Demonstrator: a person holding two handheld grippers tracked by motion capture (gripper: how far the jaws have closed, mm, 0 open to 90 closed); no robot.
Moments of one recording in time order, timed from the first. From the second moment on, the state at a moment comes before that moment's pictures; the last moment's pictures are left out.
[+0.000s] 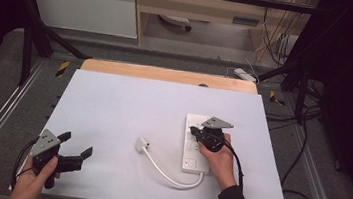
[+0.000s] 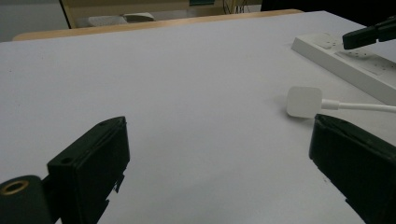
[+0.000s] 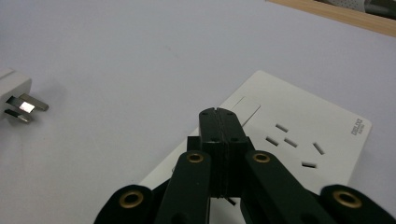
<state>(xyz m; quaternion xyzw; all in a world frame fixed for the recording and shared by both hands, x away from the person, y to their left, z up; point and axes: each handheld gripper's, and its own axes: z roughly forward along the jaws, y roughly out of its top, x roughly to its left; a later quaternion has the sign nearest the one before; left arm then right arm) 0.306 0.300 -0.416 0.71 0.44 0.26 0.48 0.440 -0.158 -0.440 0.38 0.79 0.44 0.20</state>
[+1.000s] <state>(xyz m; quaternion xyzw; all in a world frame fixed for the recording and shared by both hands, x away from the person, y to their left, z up) 0.306 0.299 -0.416 0.71 0.44 0.26 0.48 0.443 -0.151 -0.444 0.37 0.80 0.43 0.20</state>
